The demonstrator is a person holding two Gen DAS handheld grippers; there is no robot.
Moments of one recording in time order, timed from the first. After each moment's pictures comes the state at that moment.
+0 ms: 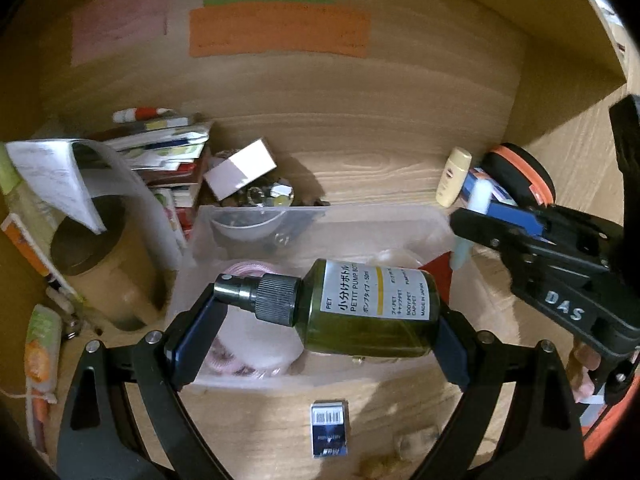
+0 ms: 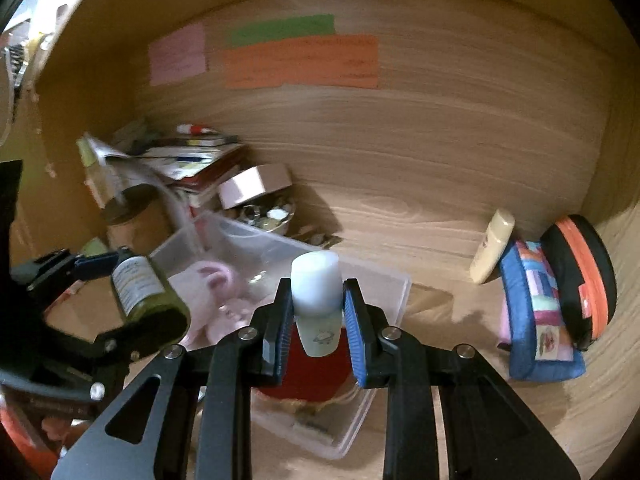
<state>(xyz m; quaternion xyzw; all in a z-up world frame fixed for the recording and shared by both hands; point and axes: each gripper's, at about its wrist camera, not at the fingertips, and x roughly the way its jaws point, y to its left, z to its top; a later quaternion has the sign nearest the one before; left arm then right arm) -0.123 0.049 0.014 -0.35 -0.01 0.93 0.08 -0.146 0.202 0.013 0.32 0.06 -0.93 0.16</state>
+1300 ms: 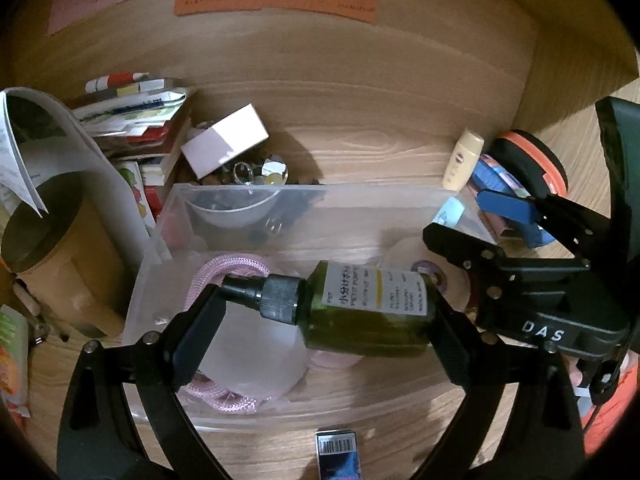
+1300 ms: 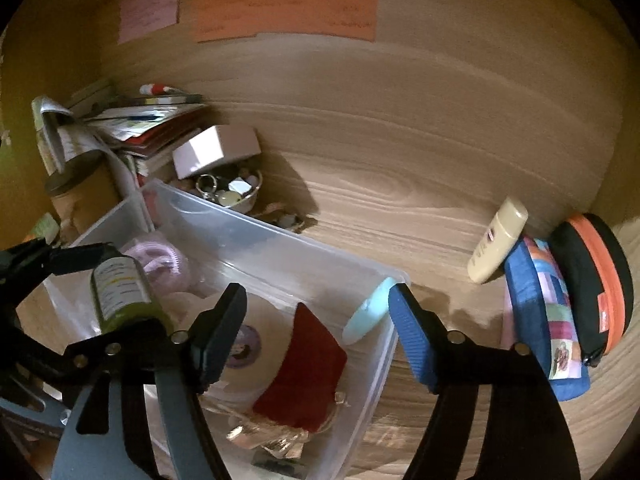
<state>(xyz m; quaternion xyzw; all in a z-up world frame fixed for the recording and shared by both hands) -0.152 0.043 -0.017 -0.37 -0.02 0.93 0.10 -0.185 0.202 -0.024 0.33 0.09 -0.93 0.13</state>
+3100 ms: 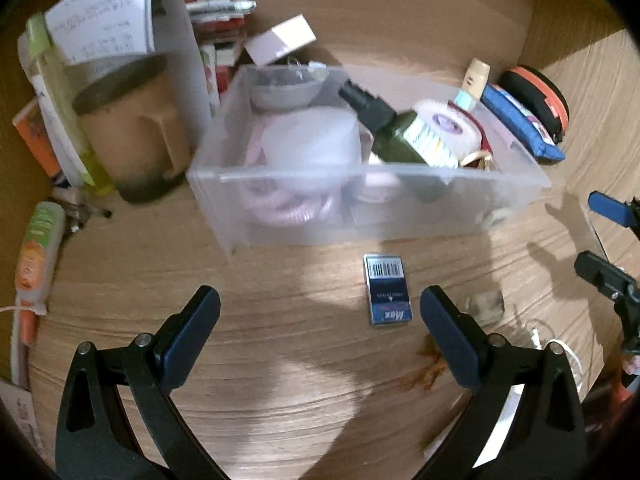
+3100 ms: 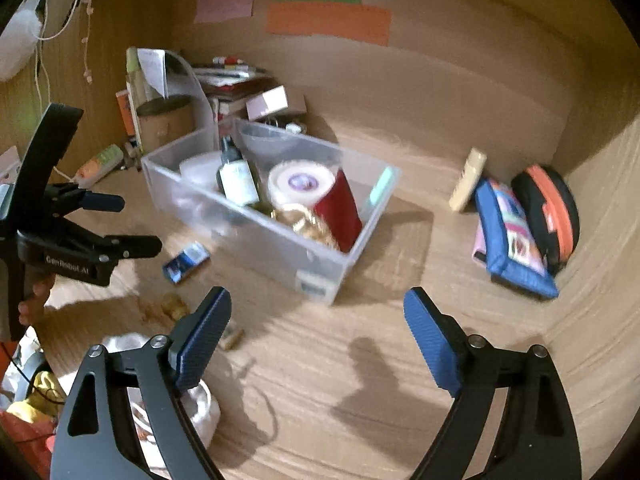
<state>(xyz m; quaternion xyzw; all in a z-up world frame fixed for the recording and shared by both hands) -0.068 0.007 -0.061 -0.45 0.00 0.89 0.07 -0.038 0.233 -0.041 0.35 0.12 -0.91 0.16</state>
